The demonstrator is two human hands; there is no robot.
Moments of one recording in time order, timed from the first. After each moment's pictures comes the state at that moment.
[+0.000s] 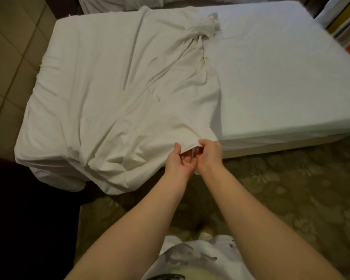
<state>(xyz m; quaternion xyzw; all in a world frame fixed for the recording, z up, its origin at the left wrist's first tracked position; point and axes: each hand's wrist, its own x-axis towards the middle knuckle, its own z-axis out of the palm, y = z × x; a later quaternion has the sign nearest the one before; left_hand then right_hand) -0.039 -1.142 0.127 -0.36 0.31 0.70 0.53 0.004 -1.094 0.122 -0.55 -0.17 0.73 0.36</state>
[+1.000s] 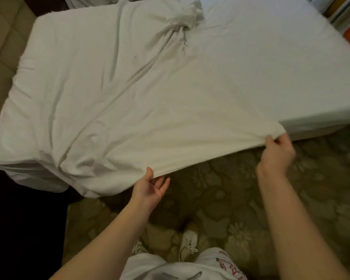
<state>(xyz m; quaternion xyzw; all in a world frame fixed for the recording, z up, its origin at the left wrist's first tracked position) 0.023 -1.148 0.072 -0.31 0.45 0.67 0.51 0.212 -0.955 0.117 -0.62 -0.38 0.46 0.50</state>
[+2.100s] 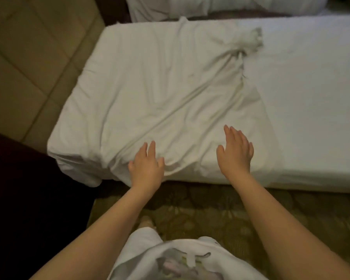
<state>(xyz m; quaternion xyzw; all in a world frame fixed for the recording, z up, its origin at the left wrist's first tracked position) -0.123 -1.154 0.129 0.26 0.95 0.13 0.15 0.005 -0.979 0.128 -0.46 -0.85 0.23 0.06</state>
